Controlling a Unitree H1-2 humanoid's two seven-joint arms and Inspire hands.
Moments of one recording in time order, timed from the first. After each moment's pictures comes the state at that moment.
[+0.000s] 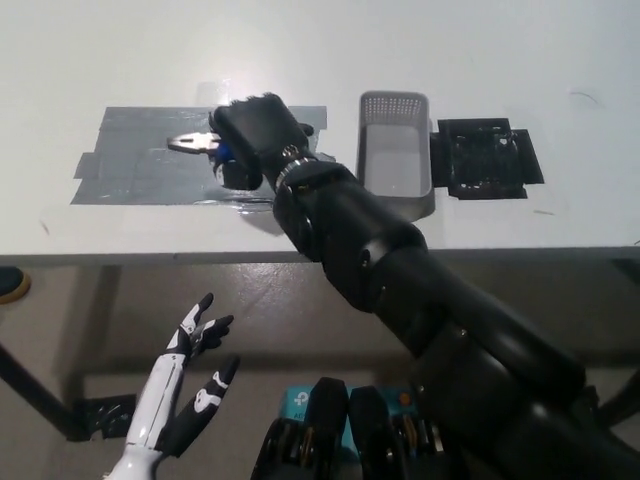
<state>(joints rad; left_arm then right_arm) 0.05 0.12 -0.07 -0.10 0.27 -0.19 -0.03 -1.31 0.21 0.66 1.44 -0.71 -0.06 -0.29</state>
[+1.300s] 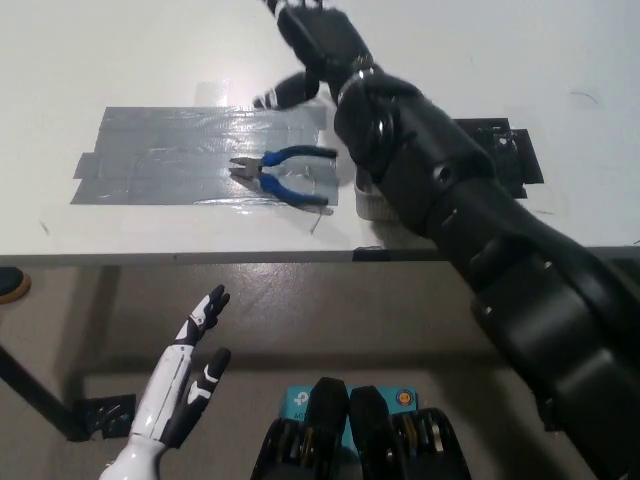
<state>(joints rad) 0.03 0.15 -0.10 -0.11 0.28 -0.19 -0.04 -1.40 0.06 0.34 1.32 -0.54 -0.11 -0.12</state>
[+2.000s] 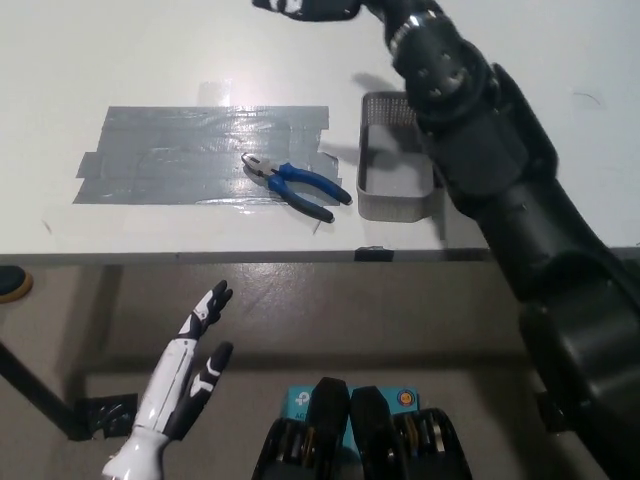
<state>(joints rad) -0.02 0.15 -0.10 -0.07 0.28 -0.20 -0.04 -1.22 -0.03 0.10 0.84 -0.35 -0.11 0.00</state>
